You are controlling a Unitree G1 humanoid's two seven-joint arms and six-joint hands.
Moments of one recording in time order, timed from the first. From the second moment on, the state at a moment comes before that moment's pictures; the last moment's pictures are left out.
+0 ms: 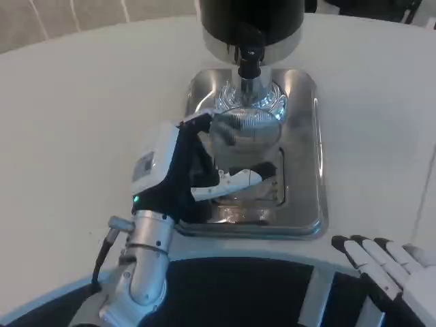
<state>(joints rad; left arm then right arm) -0.78 0.20 -0.19 0.97 0.57 -0.61 0.56 0.47 0.11 -0.42 -1.03 -0.81 -0.43 0.83</state>
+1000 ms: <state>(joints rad) -0.75 0.28 -0.25 0.80 0.56 -0.49 0.49 0.47 0.11 -0.36 -1.03 -0.82 -0.39 0.84</state>
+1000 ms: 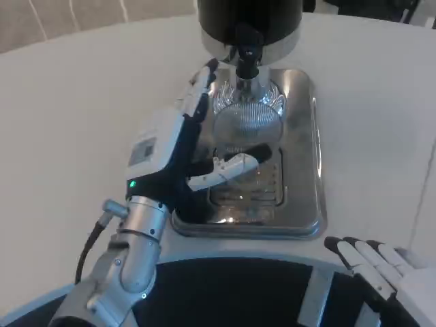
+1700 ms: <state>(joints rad) -0.49 0.47 -0.06 0.51 0.46 -0.55 0.40 0.18 0.05 -0.30 -1.03 -0.75 0.12 0.87</state>
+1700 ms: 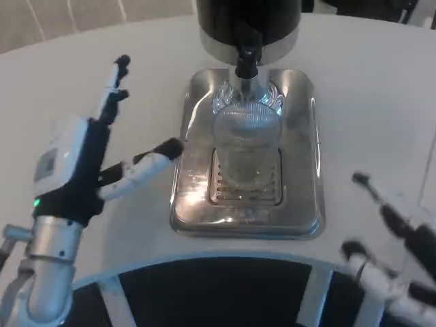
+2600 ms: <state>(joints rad) -0.11 0.67 -0.02 0.24 0.55 -0.67 0.26 -0.47 -0.29 -0.15 -0.92 -0.37 0.93 0.73</state>
